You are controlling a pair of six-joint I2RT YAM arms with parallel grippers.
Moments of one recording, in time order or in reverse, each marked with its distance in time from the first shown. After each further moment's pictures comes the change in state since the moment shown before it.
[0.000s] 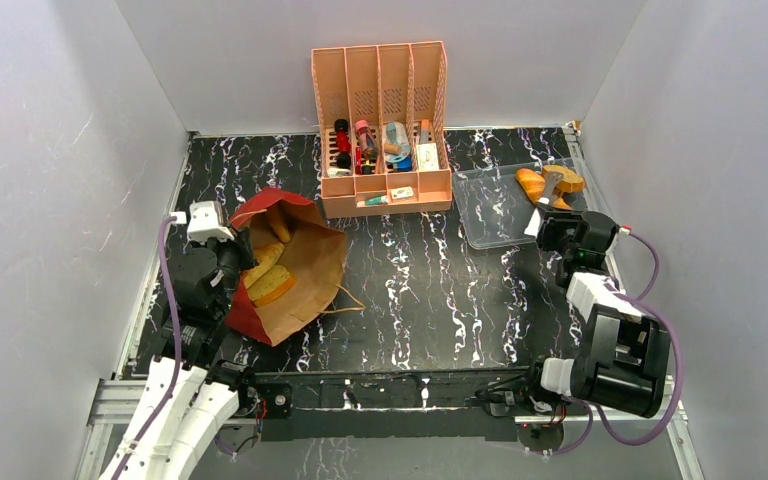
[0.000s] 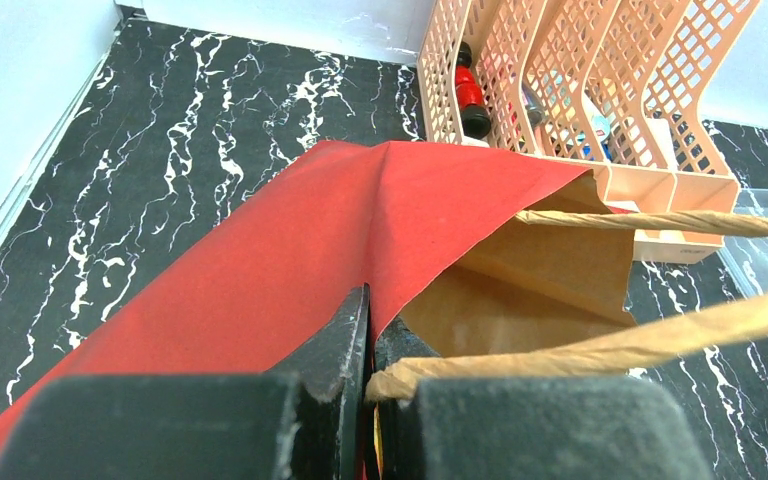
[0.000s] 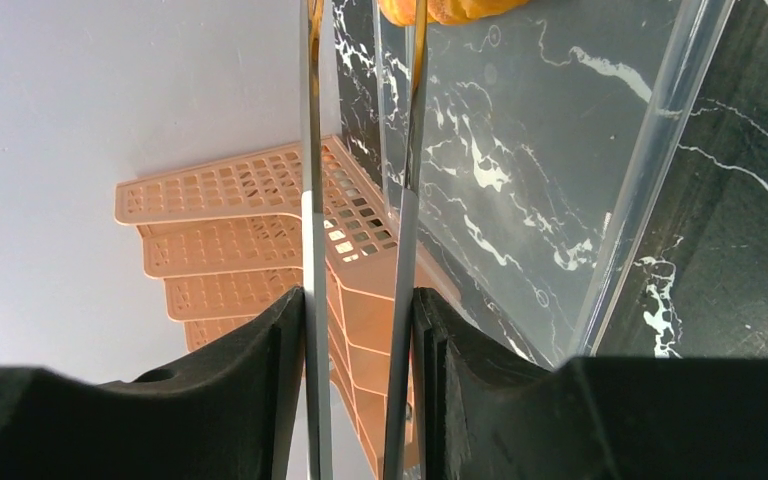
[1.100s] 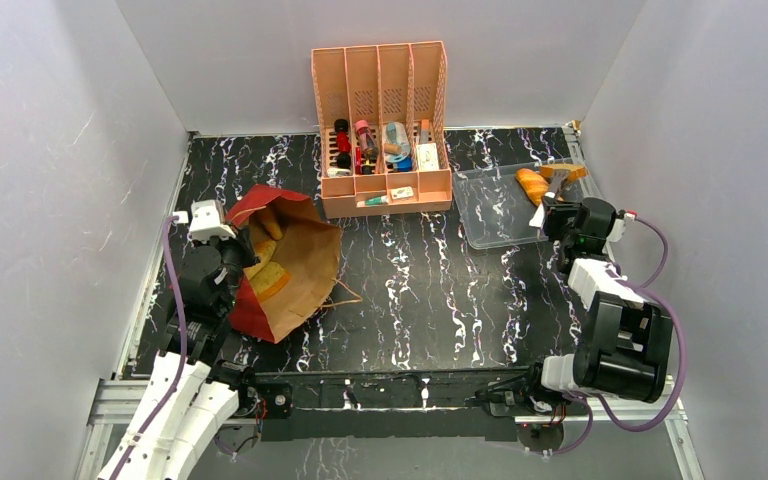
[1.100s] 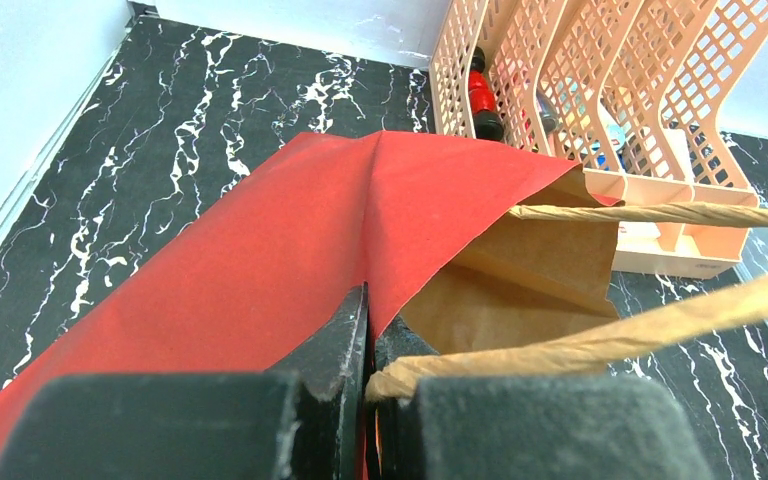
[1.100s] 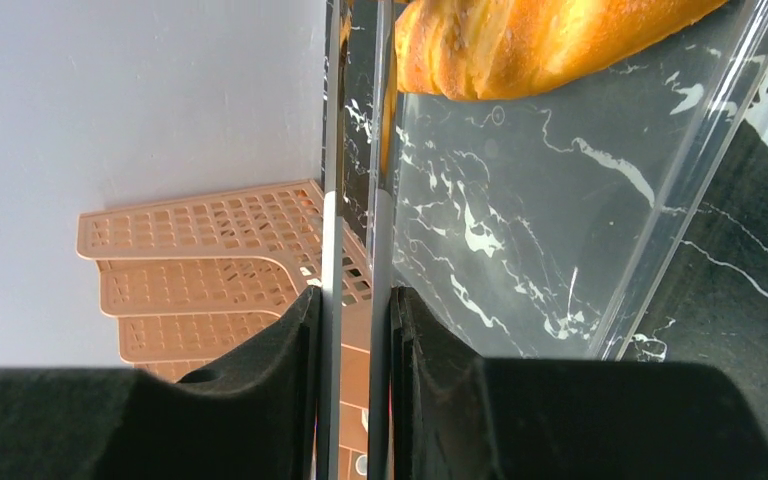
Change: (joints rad) left arm 0.000 0.026 -0.033 0.064 -0.021 -0.008; right arm 0.021 0.059 0.103 -0.052 0.111 -0.115
